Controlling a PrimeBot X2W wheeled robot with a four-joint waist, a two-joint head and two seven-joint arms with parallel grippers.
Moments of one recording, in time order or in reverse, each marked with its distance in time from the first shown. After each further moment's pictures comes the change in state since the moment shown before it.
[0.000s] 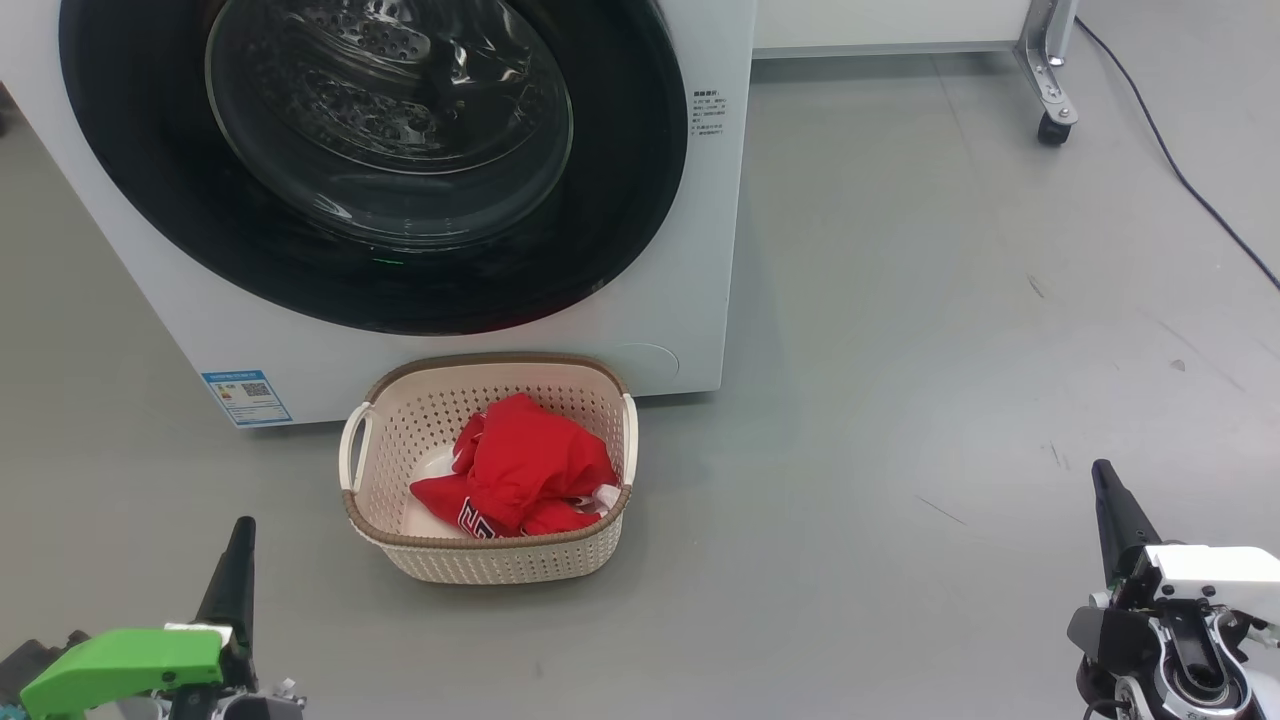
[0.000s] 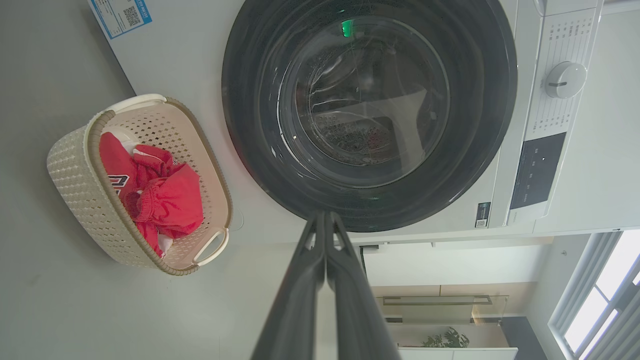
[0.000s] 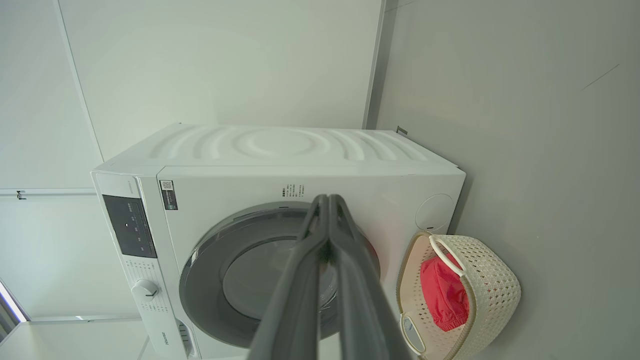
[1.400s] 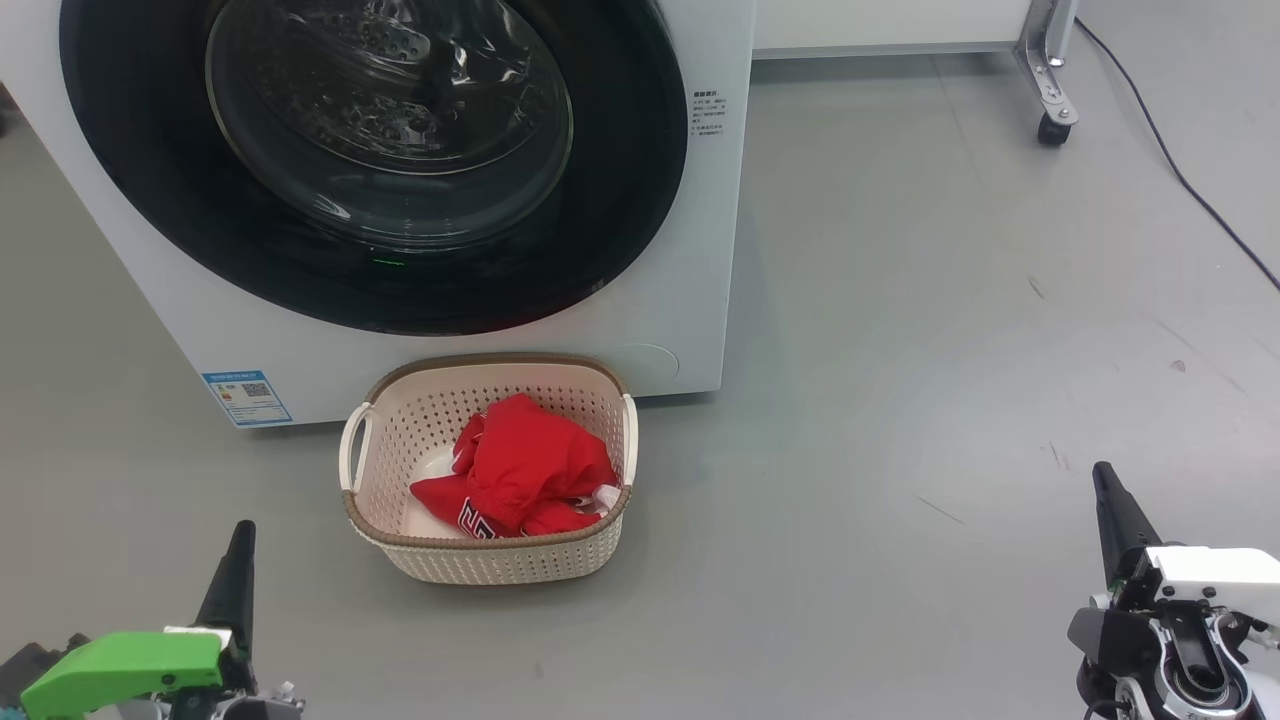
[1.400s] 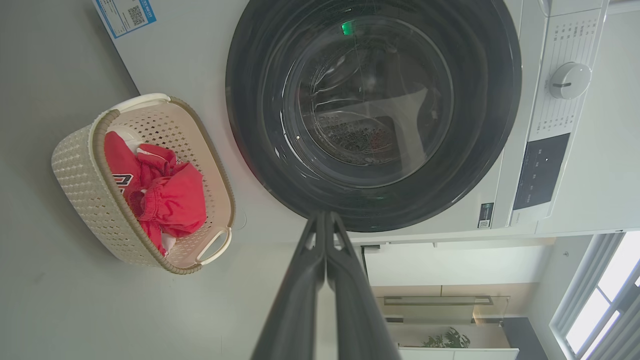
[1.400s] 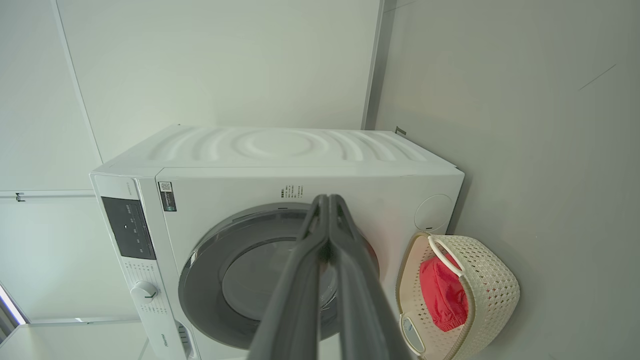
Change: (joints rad) left arm -0.002 0.000 0.004 0.016 0.000 -0.008 0.005; right arm -0.002 0.001 -0.004 0.009 0.000 0.003 0.002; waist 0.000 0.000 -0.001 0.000
